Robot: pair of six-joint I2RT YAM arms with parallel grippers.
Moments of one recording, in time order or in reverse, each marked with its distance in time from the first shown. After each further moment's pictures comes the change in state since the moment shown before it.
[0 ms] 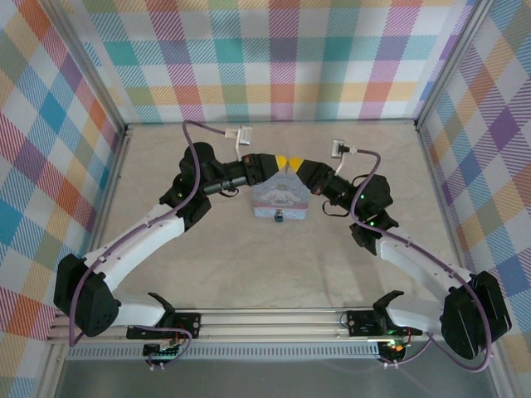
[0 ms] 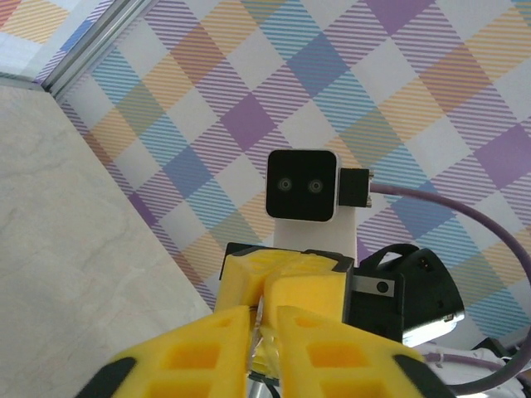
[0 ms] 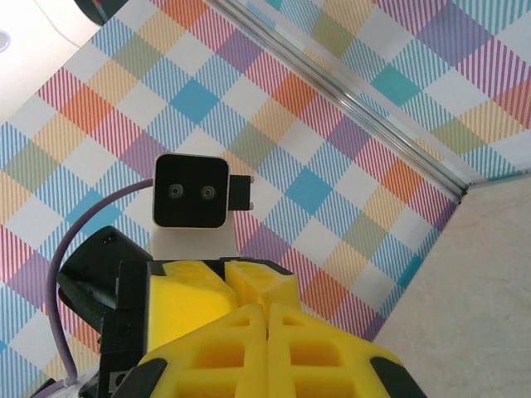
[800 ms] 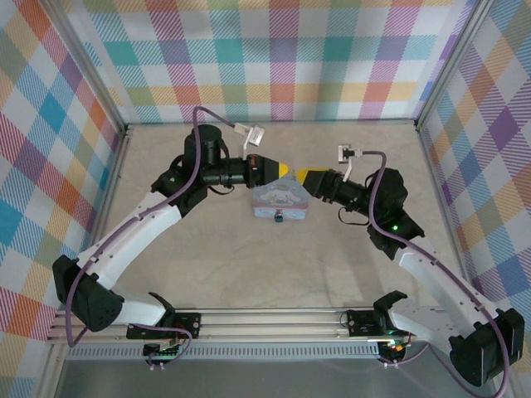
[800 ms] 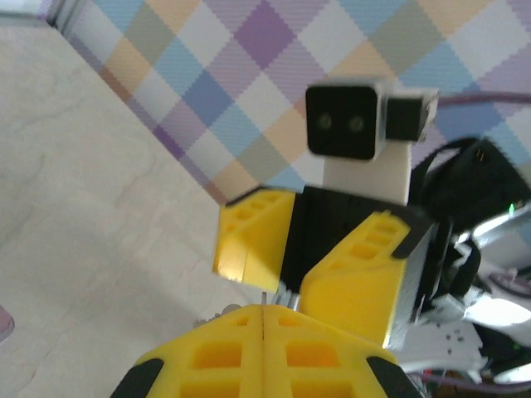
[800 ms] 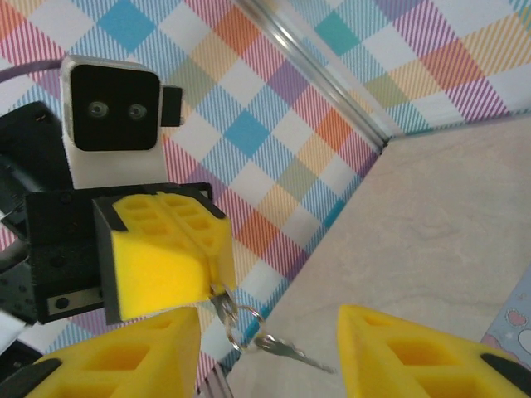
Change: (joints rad) left arm -0.001 0.037 0.250 -0.524 0.118 0.319; right arm -0.067 -0.183 0.110 -0.578 -0.109 -0.270
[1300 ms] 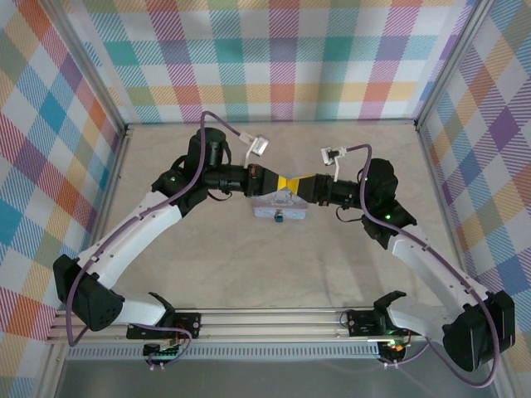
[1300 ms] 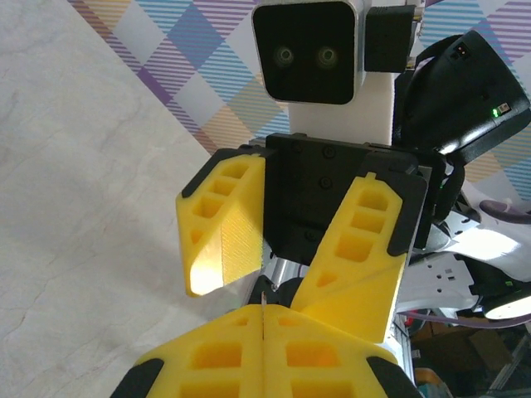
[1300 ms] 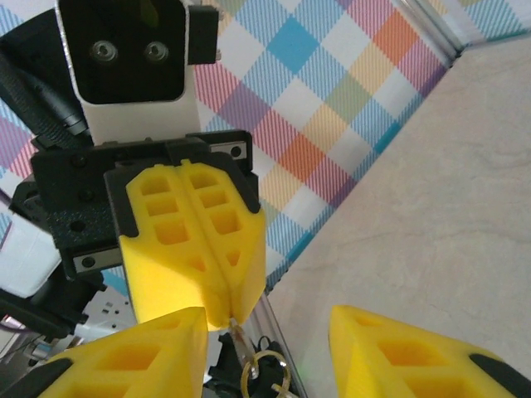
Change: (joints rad) left arm 0.000 0.002 0.000 -0.109 0.077 0.060; right arm -0.013 0.103 0.032 0.003 -0.269 0.000
